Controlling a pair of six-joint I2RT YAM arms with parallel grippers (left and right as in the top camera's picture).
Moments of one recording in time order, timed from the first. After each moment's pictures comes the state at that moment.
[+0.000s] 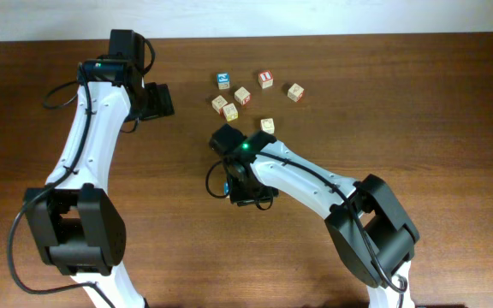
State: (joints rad) left arm -0.05 1.96 1.77 -1.07 -0.13 -0.29; right arm 0.74 2.06 1.51 -1.01 -0.05 0.60
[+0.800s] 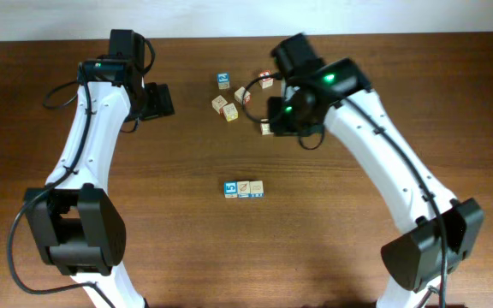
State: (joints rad) left arm -0.05 1.96 1.77 -1.07 -0.13 -0.29; right arm 0.45 1.90 1.91 -1.26 -0.10 0.41
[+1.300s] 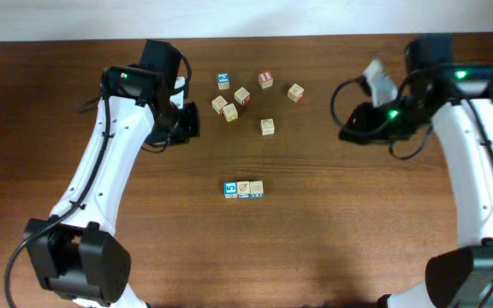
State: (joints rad) left arm -0.21 1.80 1.71 -1.26 0.15 -0.30; right arm -0.01 1.70 1.67 -1.35 -0.54 -0.12
